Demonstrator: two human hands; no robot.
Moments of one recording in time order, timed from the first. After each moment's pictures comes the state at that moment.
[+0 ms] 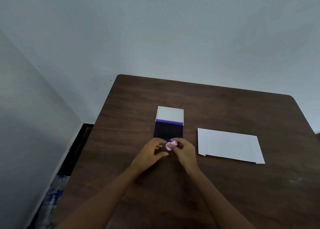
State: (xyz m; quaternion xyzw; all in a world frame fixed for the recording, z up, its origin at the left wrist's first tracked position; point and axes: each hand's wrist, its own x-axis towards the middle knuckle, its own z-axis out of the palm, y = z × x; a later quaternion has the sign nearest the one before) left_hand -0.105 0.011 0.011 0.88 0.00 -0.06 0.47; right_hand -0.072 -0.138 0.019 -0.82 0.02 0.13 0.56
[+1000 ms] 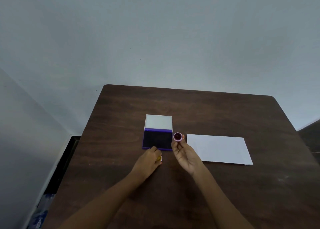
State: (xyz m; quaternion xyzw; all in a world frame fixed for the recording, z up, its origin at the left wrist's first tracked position) left_hand -0.079 -0.015 0.015 0.95 -0.07 -0.14 0.26; right_hand -0.046 -0.167 0.051 -0.22 0.31 0.25 0.89
